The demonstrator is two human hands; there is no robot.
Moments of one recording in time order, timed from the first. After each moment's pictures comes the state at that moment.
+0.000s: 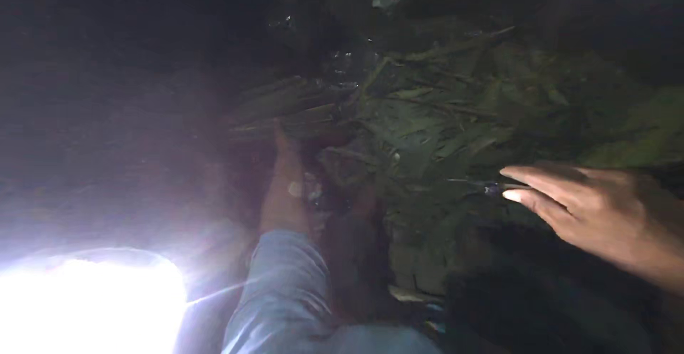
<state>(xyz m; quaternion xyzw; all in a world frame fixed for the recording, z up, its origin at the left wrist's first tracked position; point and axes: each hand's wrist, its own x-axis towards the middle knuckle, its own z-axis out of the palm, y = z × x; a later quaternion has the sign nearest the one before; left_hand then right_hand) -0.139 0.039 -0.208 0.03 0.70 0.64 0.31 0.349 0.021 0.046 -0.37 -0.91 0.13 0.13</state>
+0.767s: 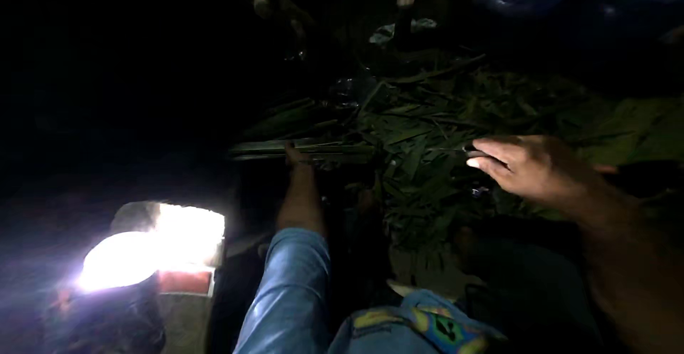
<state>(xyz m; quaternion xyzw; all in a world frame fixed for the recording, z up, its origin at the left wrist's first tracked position) -0.035 -0.001 -0.096 0.00 0.77 0.60 0.22 0.365 0.017 0.069 -0.38 -0.90 0.15 0.15</state>
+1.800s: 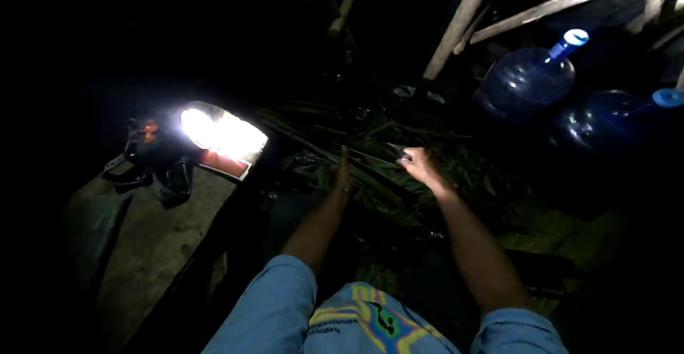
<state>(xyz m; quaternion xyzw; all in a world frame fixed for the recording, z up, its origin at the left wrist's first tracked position) 0.089 -0.057 -0.060 -0.07 0.64 0.65 0.40 0.263 0.048 0.032 -0.41 -0.86 0.28 0.06</state>
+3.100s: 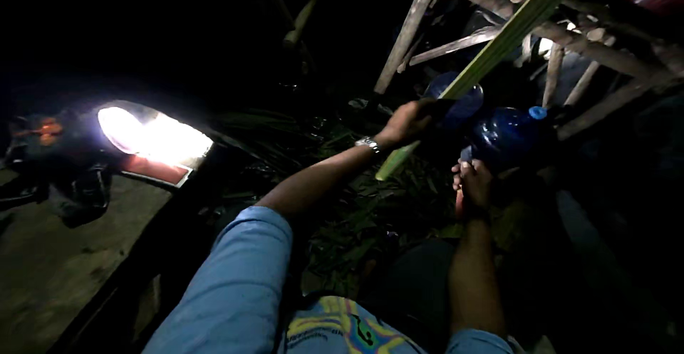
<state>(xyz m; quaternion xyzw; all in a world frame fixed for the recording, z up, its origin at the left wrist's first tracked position) 0.206 0.037 0.169 0.68 0.46 0.47 0.32 0.447 0.050 0.083 -0.57 -0.59 0.36 0.44</state>
